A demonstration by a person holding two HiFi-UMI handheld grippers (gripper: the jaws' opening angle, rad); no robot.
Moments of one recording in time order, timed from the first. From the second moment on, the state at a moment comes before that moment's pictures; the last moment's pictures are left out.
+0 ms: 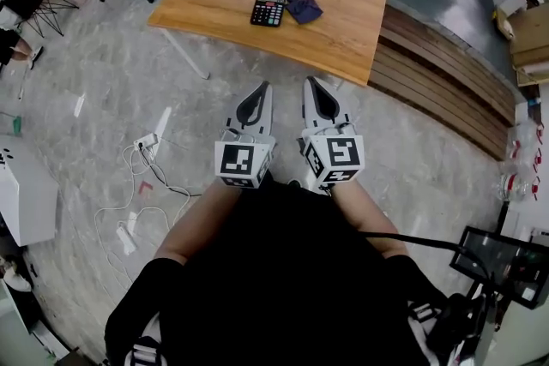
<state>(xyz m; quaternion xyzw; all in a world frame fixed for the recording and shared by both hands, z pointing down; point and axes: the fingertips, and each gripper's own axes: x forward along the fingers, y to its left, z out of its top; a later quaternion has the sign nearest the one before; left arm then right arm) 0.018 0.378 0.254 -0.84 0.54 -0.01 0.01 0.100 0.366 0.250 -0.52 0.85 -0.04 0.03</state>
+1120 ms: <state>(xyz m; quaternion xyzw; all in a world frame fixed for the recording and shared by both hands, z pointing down) -0.057 0.015 0.342 -0.86 0.50 -0.06 -0.05 0.023 0.024 0.335 -0.54 0.83 -0.10 -0.06</state>
